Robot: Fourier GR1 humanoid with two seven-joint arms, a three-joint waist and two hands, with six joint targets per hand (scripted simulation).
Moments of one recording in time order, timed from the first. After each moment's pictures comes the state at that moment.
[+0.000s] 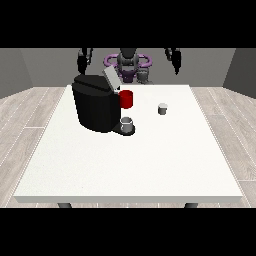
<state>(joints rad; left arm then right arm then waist) -0.01 0.12 0.00 -1.60 0.04 -0.02 -0.01 0.01 -0.12 0.00 -1.57 0.00 0.02 -0.06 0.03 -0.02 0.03</state>
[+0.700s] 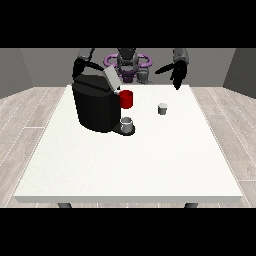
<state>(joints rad) -0.20 0.41 0.00 -1.44 -0.19 -0.16 -0.02 -0.08 -0.08 0.03 -1.57 0.13 -0.12 -0.05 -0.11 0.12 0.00</state>
